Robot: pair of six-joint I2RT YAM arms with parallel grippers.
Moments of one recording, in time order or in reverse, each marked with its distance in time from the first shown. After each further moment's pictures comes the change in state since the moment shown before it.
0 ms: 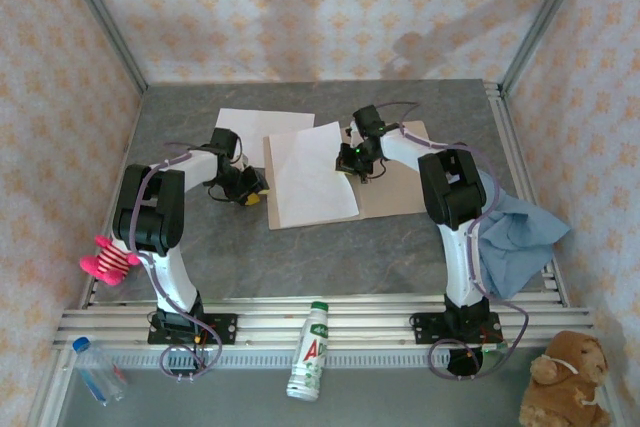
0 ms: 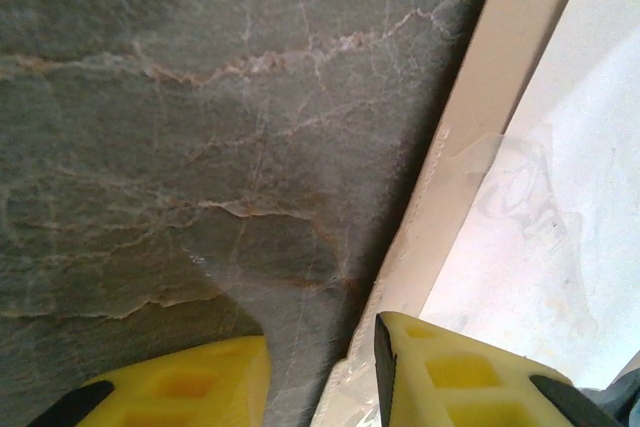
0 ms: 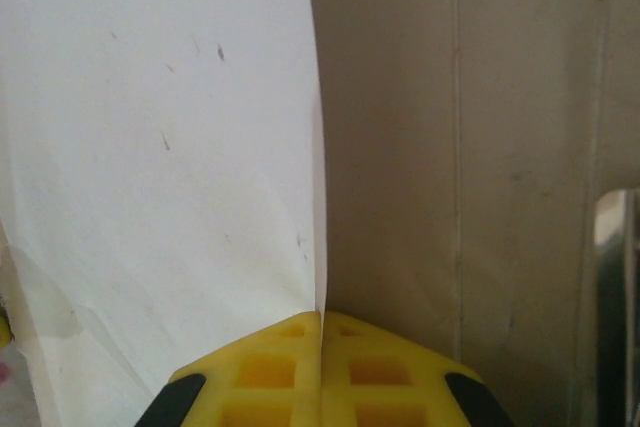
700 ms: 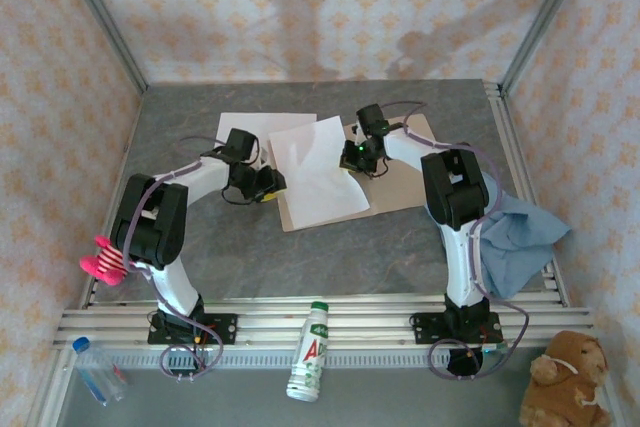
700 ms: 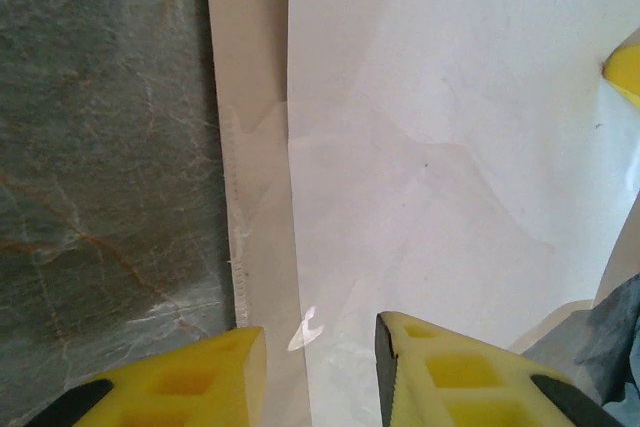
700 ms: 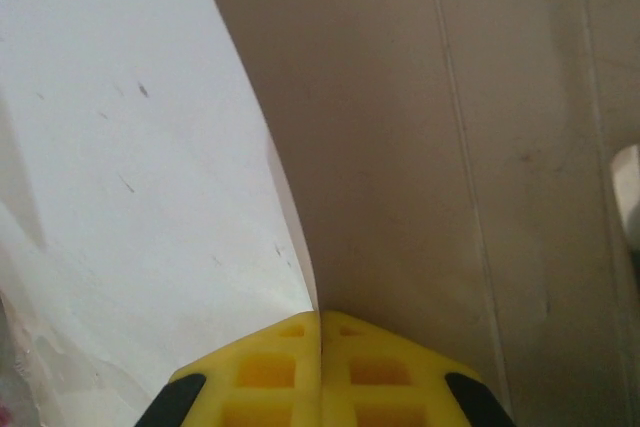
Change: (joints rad) left arm -0.126 -0.096 -0.053 0.122 -0.010 0.012; right arm -0.013 -0.016 -0.015 0.021 0.042 0.051
